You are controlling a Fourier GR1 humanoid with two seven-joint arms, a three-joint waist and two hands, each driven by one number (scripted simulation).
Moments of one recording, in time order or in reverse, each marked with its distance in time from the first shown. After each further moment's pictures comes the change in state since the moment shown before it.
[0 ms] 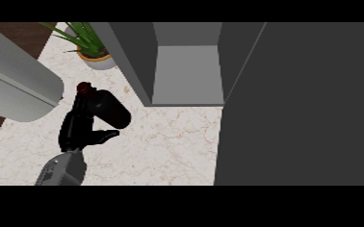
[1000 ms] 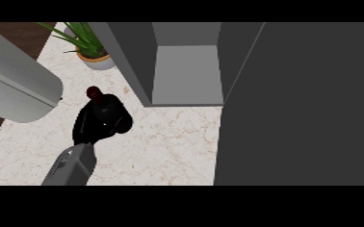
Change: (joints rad) left arm -0.133 0.004 -0.007 0.267 -0.006 -0.140 -0.178; right arm -0.020 0.013 -0.031 0.008 -0.007 0.021 0.015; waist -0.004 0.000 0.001
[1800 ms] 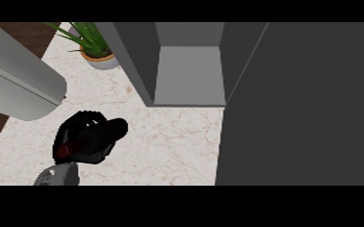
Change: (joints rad) left arm 0.200 0.049 -0.075 -0.249 -0.113 0.105 -0.148; right arm 0.029 0.022 -0.010 0.012 -0.001 0.020 -0.028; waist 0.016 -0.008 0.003
